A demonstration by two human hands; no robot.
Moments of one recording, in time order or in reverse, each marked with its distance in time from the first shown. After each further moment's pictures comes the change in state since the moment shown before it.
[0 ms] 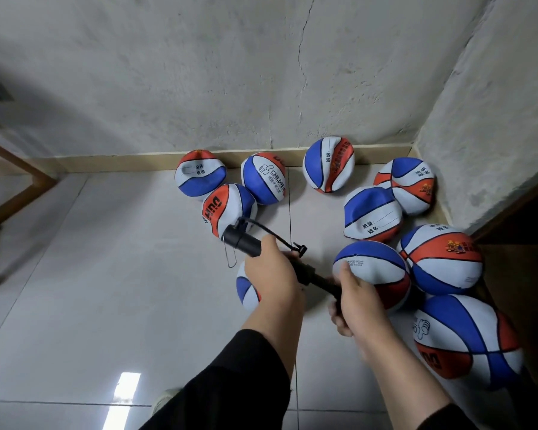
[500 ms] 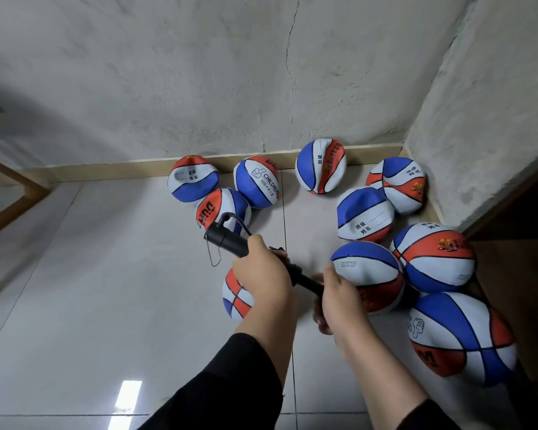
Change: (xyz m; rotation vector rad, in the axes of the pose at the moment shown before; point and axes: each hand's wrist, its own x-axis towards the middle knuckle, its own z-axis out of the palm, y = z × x) left_hand 0.000 0.004 0.007 -0.030 0.017 0.056; right_hand 0.005 0.003 0.020 0.006 0.021 -0.057
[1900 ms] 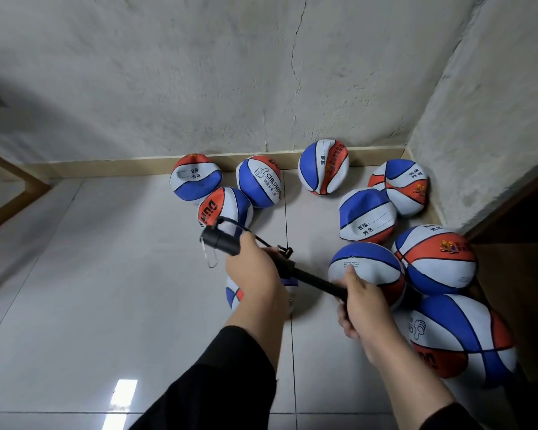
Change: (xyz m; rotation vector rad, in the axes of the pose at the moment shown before) left_hand 0.015 0.012 -0.009 -0.049 0.010 -0.029; right_hand 0.001 0.000 -0.035 -0.008 0.006 0.068
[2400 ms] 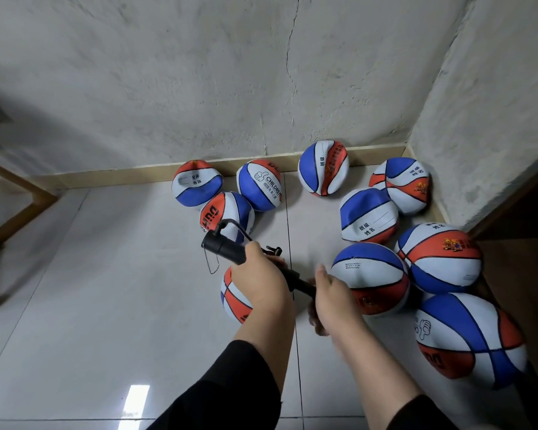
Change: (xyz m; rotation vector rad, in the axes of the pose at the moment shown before) left_hand -0.011 -0.012 0.000 0.078 0.015 0.061; right_hand -0.004 -0.006 0.045 -0.072 -0.071 -0.066
